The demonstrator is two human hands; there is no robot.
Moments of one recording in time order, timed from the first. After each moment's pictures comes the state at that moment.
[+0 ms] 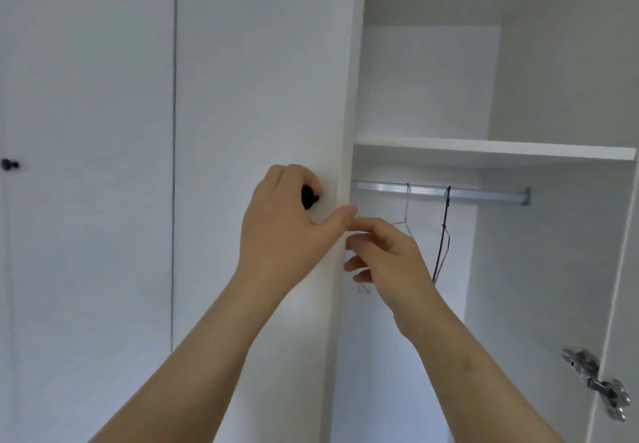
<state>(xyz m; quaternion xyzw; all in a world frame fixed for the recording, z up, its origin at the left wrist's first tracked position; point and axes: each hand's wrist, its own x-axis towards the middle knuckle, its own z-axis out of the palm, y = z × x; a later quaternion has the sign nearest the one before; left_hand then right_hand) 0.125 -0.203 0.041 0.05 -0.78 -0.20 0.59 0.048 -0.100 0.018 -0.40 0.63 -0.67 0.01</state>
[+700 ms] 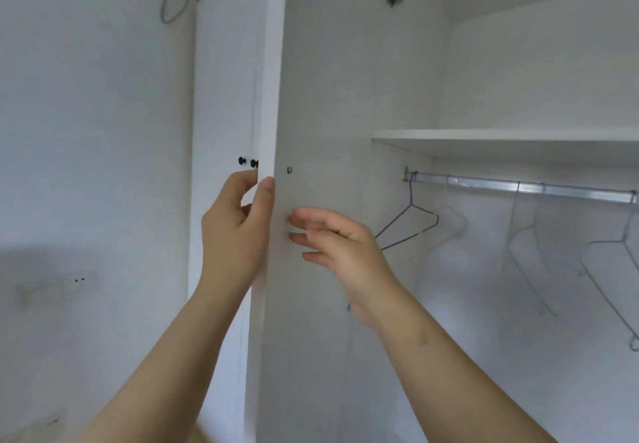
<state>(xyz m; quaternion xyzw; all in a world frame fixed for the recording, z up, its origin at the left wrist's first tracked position) 0.313 -0.275 0.009 0.25 -0.61 -0.25 0.71 0.202 -0.221 0.007 -0.61 0.41 -0.61 0.28</state>
